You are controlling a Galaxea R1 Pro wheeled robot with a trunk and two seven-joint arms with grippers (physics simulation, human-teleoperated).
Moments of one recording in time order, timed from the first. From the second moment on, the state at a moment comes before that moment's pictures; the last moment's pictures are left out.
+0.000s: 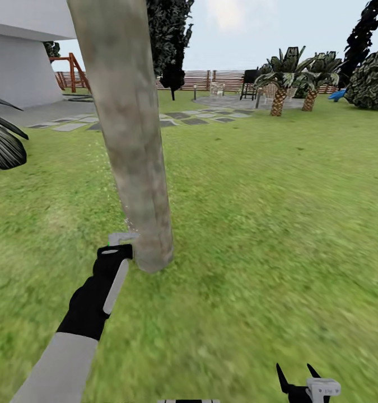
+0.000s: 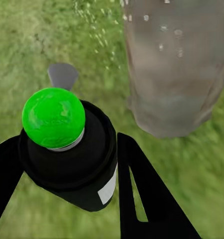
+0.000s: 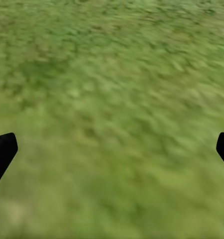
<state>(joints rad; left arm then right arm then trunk) -0.68 -0.07 -0.10 -1.28 0.15 0.77 0.53 -0.35 -0.16 -0.50 -0.06 0.20 -0.99 0.31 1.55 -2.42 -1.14</state>
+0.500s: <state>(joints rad) -0.71 -0.06 -0.19 -1.47 0.18 0.96 0.43 -0.35 -0.16 -0.50 -0.06 0.20 -0.99 0.31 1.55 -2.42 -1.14</state>
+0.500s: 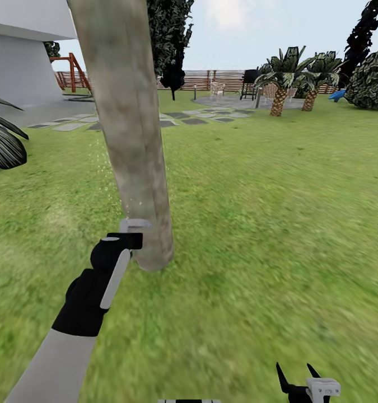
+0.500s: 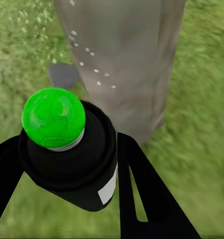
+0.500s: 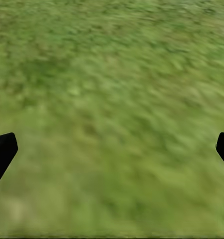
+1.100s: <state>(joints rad) -0.75 -0.10 -0.21 -1.35 0.20 0.98 0.42 -0.35 -0.16 -0.50 -0.06 0.20 -0.99 0.31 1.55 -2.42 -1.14</state>
